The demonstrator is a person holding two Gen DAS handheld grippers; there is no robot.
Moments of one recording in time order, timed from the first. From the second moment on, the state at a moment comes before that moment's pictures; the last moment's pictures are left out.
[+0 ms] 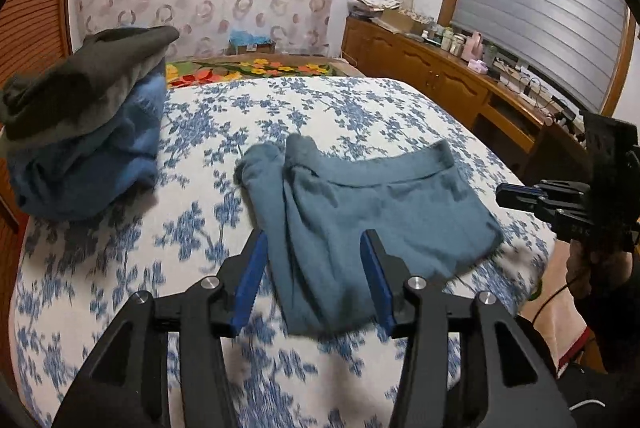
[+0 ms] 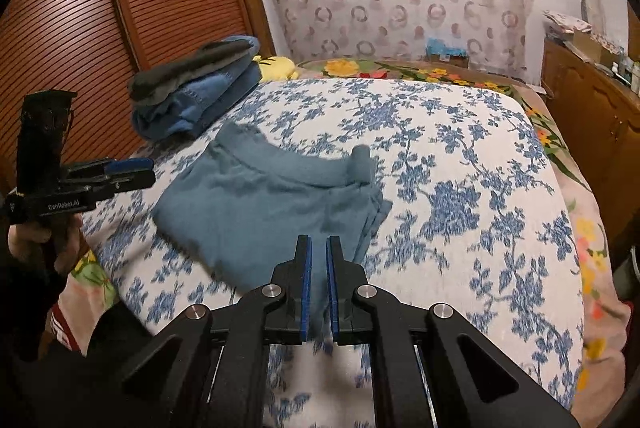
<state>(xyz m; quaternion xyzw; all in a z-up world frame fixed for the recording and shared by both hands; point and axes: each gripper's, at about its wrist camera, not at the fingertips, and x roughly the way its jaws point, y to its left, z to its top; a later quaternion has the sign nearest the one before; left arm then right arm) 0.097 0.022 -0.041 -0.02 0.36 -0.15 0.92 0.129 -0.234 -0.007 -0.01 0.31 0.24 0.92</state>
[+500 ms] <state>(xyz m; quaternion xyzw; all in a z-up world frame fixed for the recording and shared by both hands) 0.161 0.016 -0.061 -0.01 0.41 -0.13 0.90 0.187 -0.218 -0.021 0.00 0.35 0.18 0.92</state>
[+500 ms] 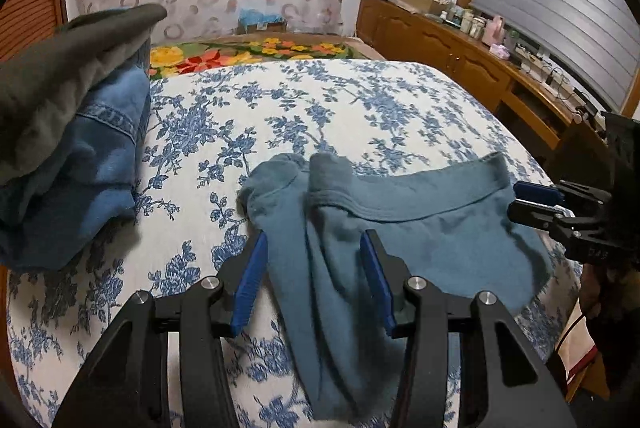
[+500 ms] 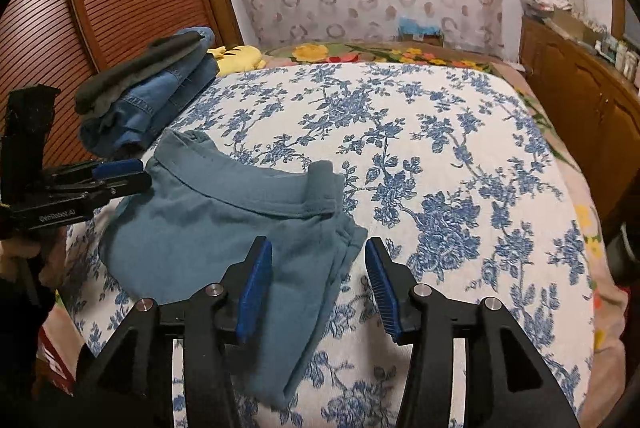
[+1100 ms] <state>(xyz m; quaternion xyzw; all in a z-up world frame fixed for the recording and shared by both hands) 0.169 0.018 -0.080 -0.03 0.42 -0.15 0.89 0.207 -0.200 -0.034 -0.03 0.36 0.17 0.92</state>
